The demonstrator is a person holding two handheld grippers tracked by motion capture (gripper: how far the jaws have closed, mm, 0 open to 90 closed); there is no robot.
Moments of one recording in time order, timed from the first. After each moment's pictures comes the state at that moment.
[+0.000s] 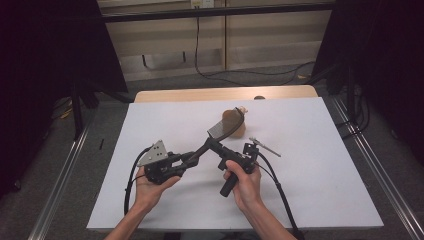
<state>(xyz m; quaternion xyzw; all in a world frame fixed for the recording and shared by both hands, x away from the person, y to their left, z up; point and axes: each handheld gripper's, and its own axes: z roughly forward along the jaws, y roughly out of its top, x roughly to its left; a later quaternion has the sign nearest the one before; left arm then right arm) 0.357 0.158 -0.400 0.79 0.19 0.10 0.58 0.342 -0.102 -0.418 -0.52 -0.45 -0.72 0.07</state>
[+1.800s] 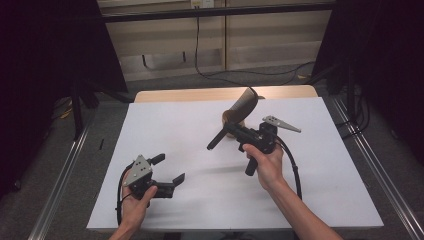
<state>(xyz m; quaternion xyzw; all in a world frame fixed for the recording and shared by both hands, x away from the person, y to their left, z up) 0.324 0.202 -0.425 0.74 0.29 0.20 0.57 0.373 -0.154 -0.378 -0.46 -0.57 -0.68 -0.08</state>
